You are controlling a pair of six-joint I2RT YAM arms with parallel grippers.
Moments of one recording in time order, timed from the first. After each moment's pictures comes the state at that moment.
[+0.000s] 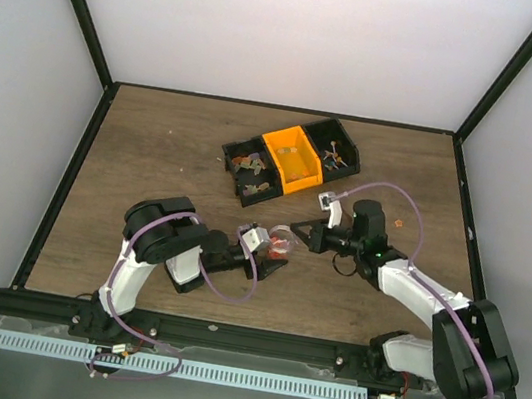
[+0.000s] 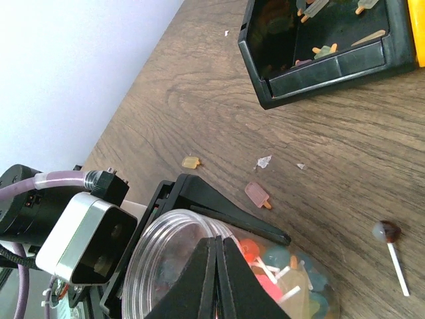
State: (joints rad) left arm -0.86 2.11 0.41 1.55 0.28 -0.13; right arm 0.42 1.26 0.51 0.21 -0.73 0.40
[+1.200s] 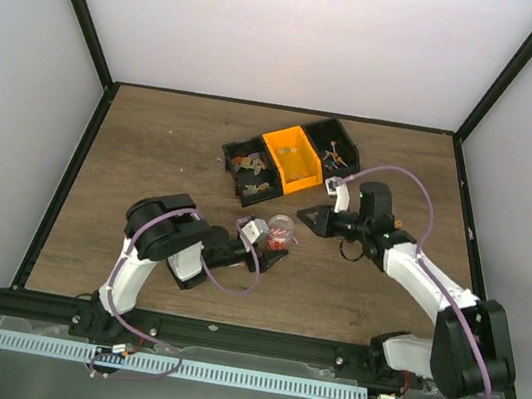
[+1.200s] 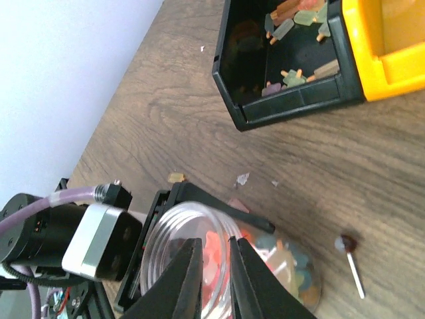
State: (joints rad) left arm -0.83 2.13 0.44 1.55 0.23 -0.18; right arm 0.35 1.24 0.66 -0.03 -0.71 0.38
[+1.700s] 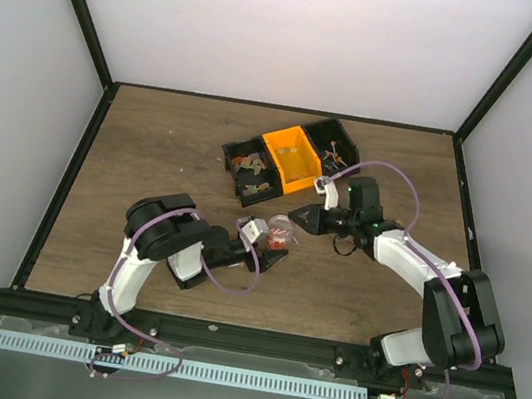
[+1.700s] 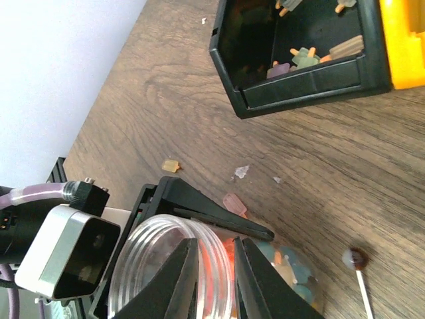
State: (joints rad) left arm -0.83 2.13 0.44 1.55 0.24 -0.18; right arm 0.38 1.43 0.74 -0.02 -0.75 0.29
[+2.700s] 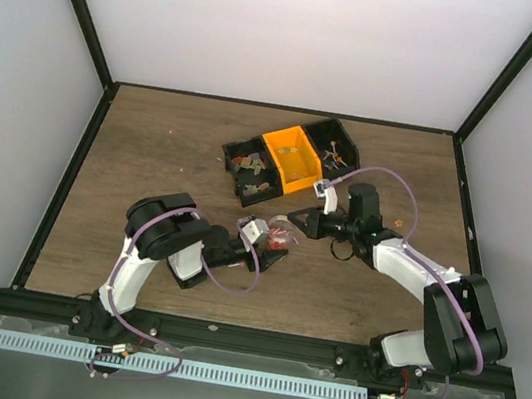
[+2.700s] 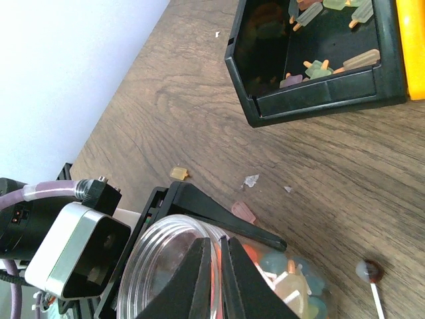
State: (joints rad) left arm -0.82 2.14 0.45 1.55 0.25 -0.16; right arm 0.40 1.41 0.66 0.12 -0.75 0.34
